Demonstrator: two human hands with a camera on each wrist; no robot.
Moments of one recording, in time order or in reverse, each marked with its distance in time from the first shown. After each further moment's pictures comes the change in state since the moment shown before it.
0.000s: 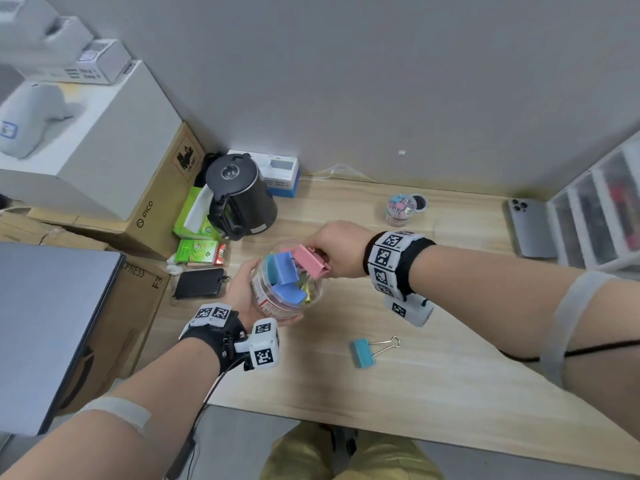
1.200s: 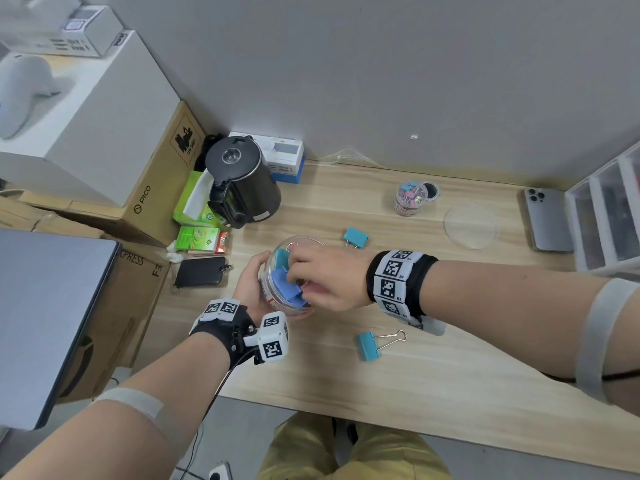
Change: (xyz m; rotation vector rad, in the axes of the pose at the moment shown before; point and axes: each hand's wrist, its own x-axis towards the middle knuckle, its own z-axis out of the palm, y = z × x) left_hand 0.006 -0.013 0.000 -0.165 -0.124 -0.035; right_hand -0.003 -0.016 0.046 0.090 0.063 -0.280
